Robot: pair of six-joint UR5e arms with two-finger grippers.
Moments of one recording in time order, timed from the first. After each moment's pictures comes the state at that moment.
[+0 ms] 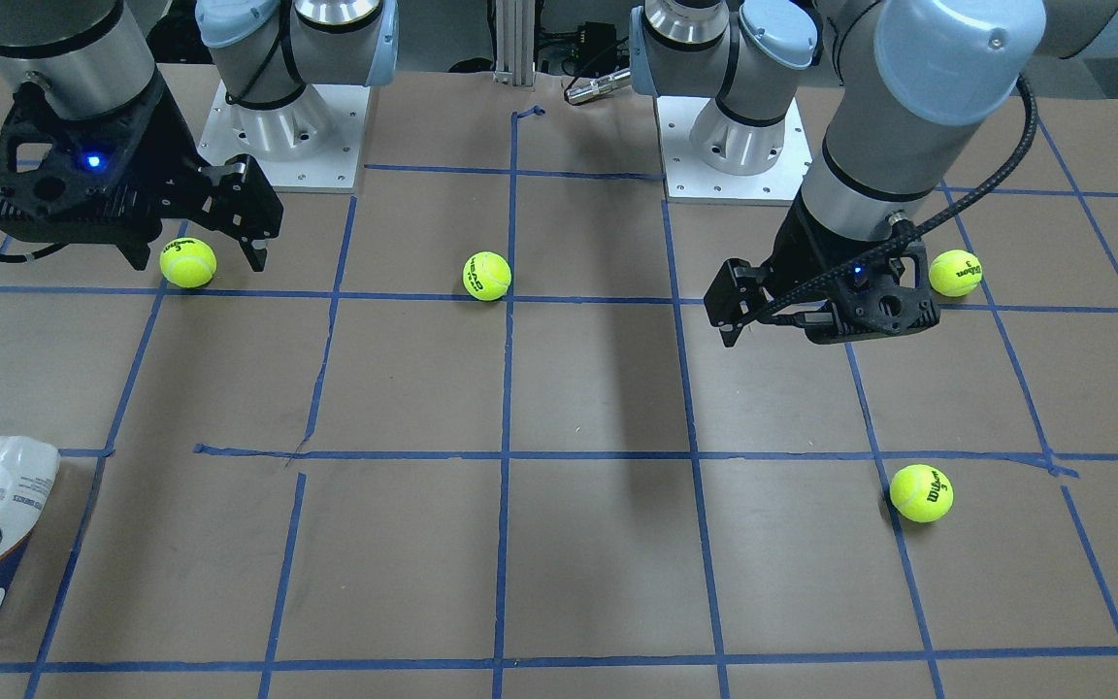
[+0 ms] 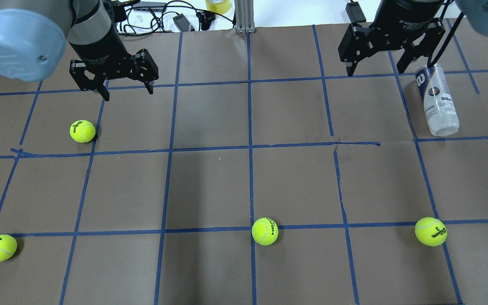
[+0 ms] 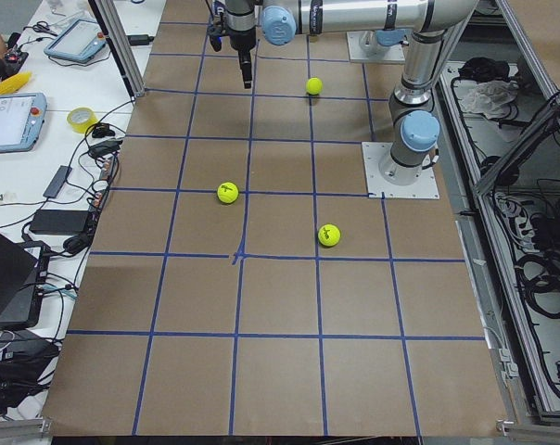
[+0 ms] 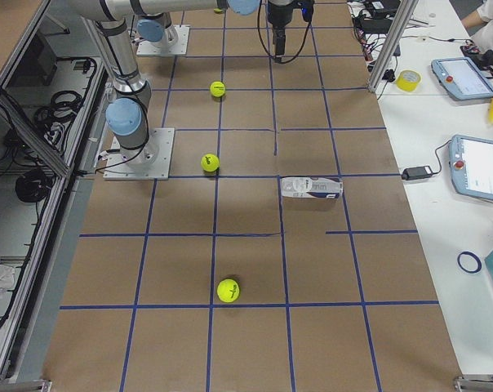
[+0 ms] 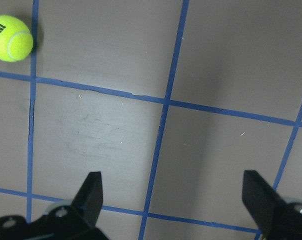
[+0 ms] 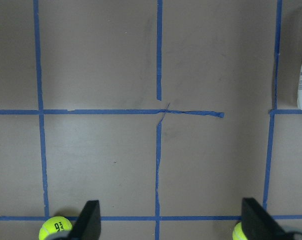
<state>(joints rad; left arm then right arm) -1.58 -1.70 -1.52 -1.49 1.59 -0.14 1.57 -1.50 1.44 -1.53 -1.58 -0.01</state>
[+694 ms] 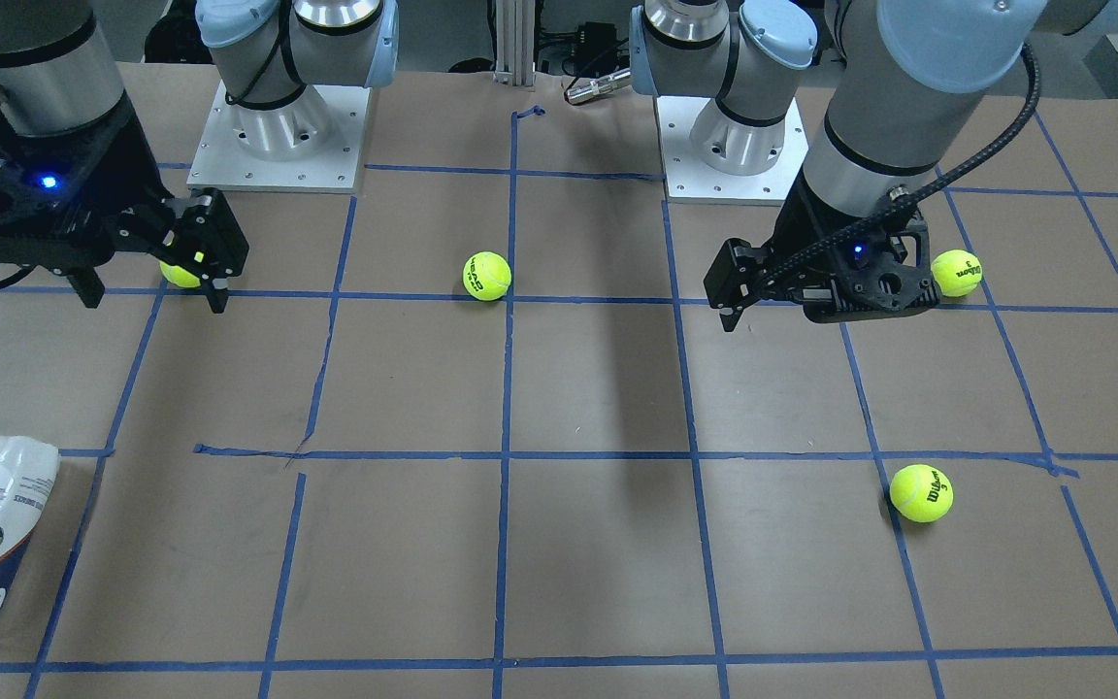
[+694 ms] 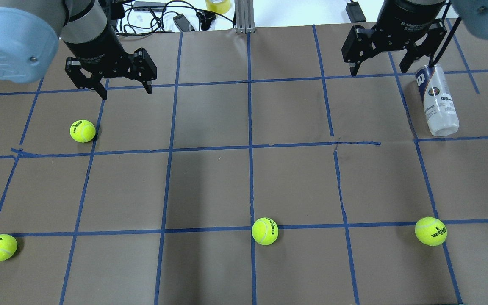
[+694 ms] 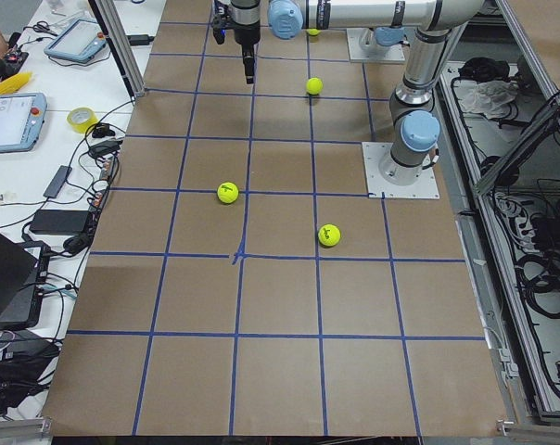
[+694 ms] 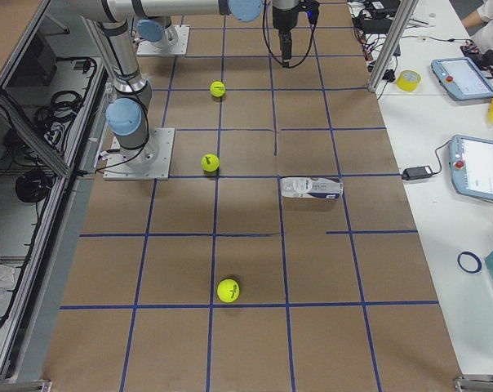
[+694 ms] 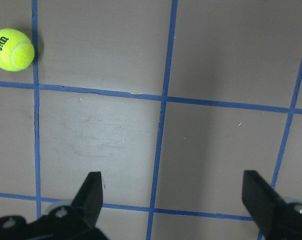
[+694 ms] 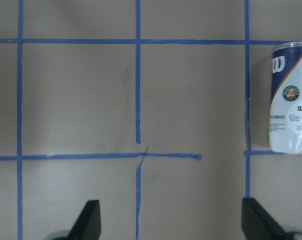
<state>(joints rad) -1.58 -1.68 -1.52 -1.50 1.59 -0.12 1.53 -1.47 1.45 -1.73 -1.64 -0.04</state>
